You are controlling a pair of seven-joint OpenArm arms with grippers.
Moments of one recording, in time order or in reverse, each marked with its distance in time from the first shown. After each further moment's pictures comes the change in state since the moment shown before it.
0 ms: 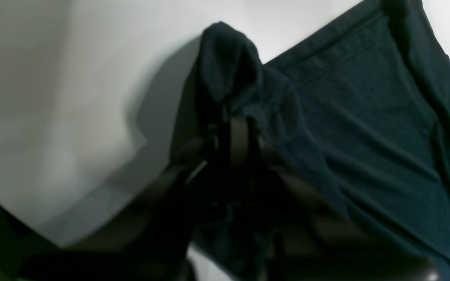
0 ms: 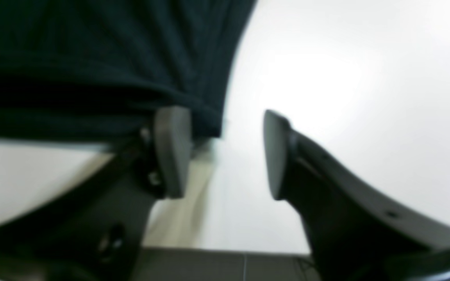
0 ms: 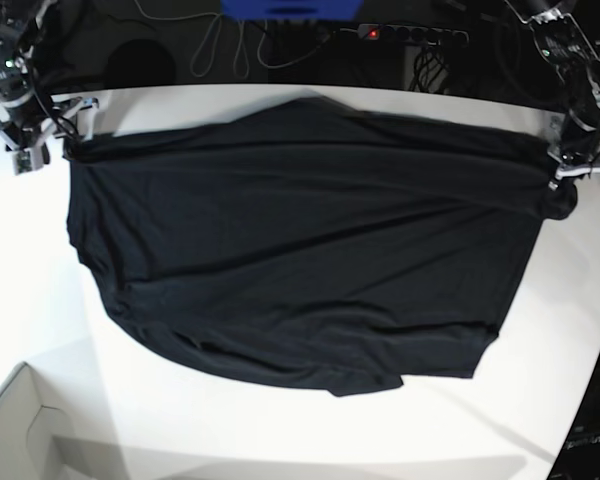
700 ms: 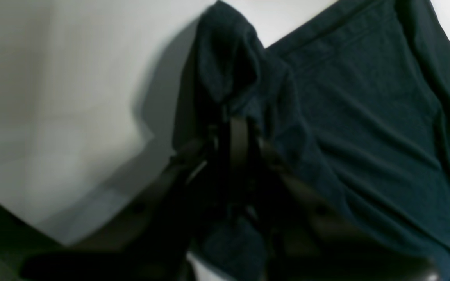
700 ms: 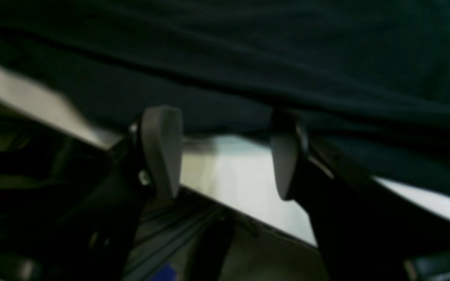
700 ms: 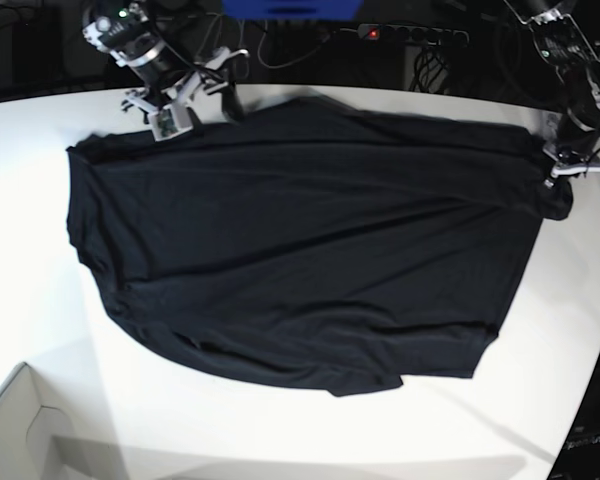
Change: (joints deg) left arm 0.0 0.1 0.0 0.1 0.0 0.0 3.2; right arm -11.8 -14.8 -26.2 9.4 0.1 0.1 0.6
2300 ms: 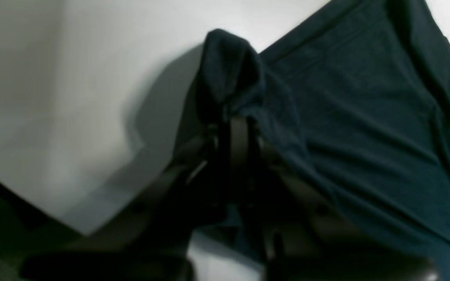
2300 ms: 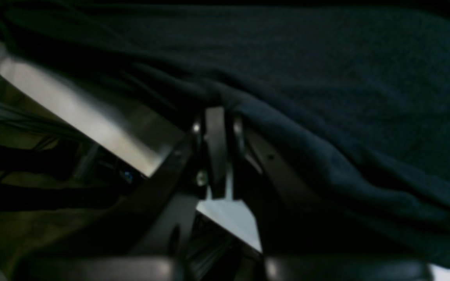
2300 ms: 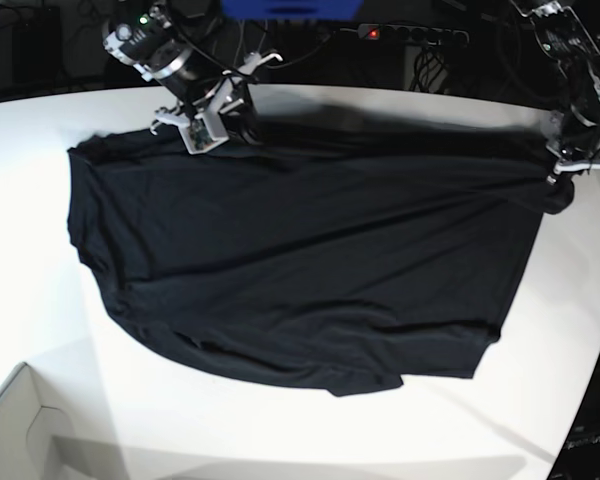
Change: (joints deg) left arm 2.1 0.1 -0.3 3.3 -0.3 0.0 0.2; right arm 1.3 0.3 -7.9 4.1 0.2 -0.4 -0.3
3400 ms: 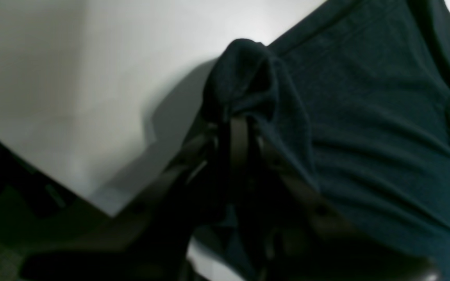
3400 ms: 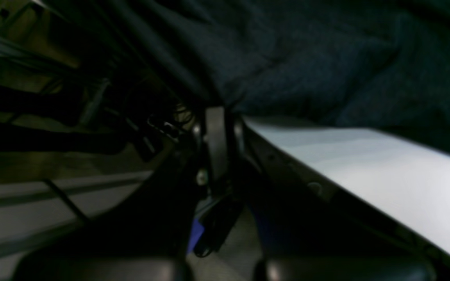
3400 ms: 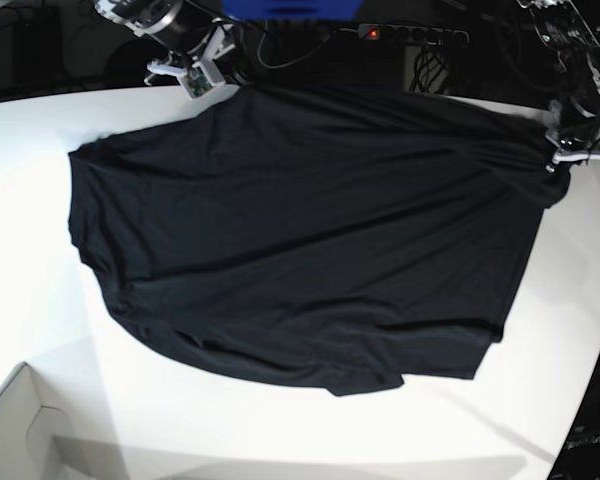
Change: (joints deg) left arm 2.0 0.0 0.0 0.2 0.2 0.0 0.0; right arm -10.6 8.2 -4.7 0.6 -0.2 -2.1 1.4
